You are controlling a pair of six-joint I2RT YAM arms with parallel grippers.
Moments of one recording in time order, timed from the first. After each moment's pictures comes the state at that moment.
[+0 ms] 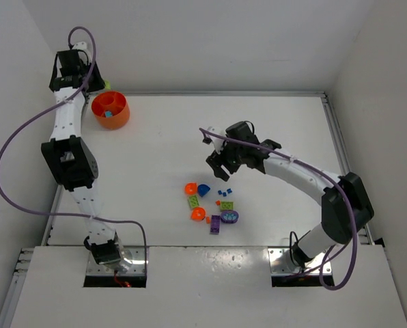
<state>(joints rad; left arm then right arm) 0.24 2.10 2.14 -0.53 0.17 -0.07 0.63 1.56 1.10 -0.41 -0.20 -0.30</state>
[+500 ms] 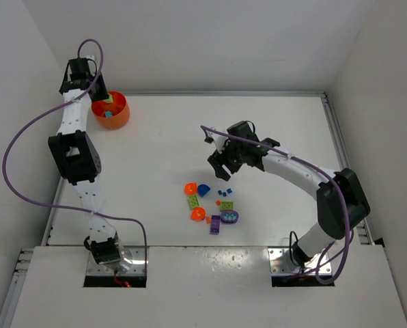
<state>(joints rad) 0.23 2.23 2.17 -0.59 0.07 -0.08 0.59 1.60 1.10 -0.41 -0.23 -0.29</state>
